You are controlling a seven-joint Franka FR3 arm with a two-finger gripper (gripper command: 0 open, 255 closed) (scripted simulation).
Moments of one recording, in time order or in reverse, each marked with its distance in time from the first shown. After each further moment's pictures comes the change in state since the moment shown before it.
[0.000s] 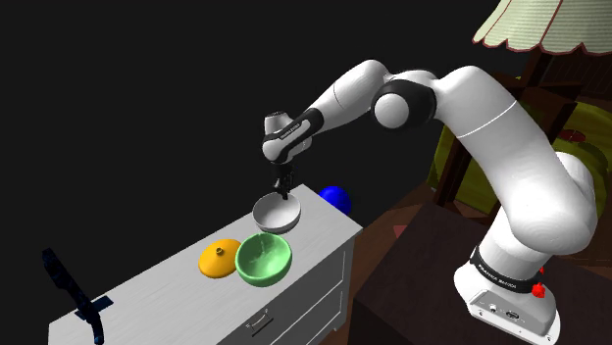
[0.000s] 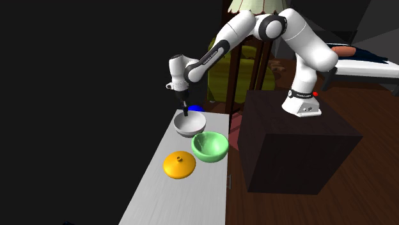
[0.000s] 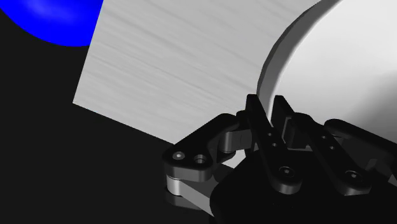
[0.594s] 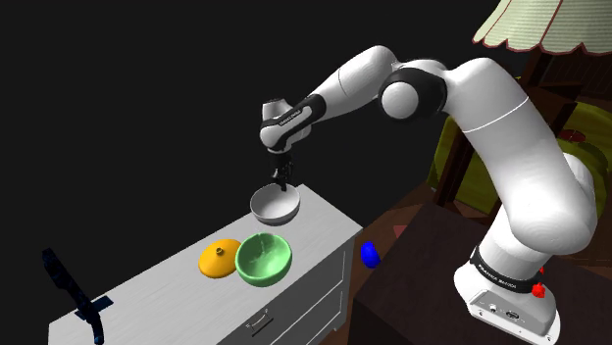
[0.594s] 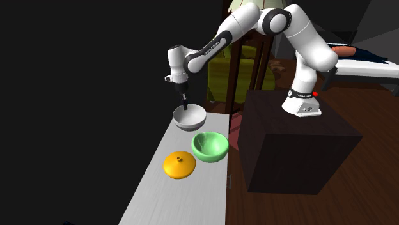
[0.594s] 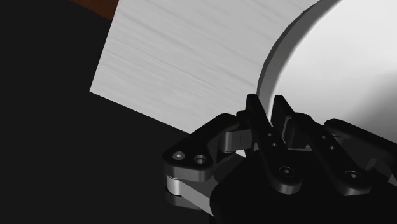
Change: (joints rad) arm -0.002 -0.079 0.001 -0.011 0.001 -0.068 0.005
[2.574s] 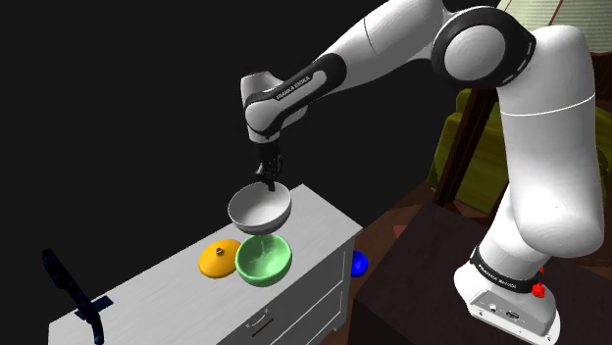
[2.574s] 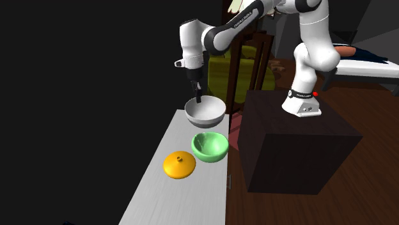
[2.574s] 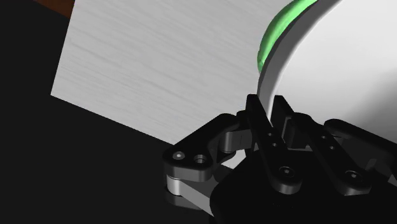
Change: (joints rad) arm 0.130 -0.365 0.059 -0.284 0.011 -0.066 0.193
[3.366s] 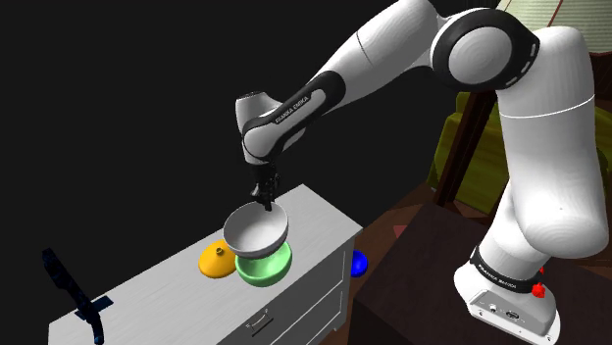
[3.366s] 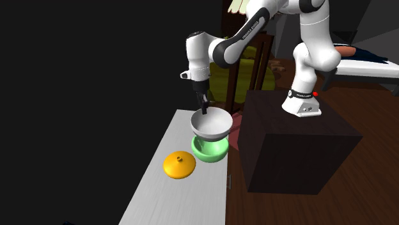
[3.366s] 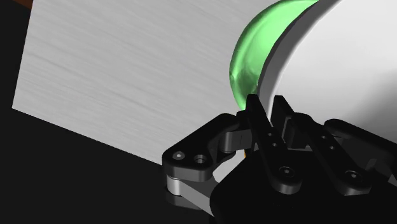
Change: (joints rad) arm 0.057 0.008 0.024 -0.093 -0.002 0.109 0.076
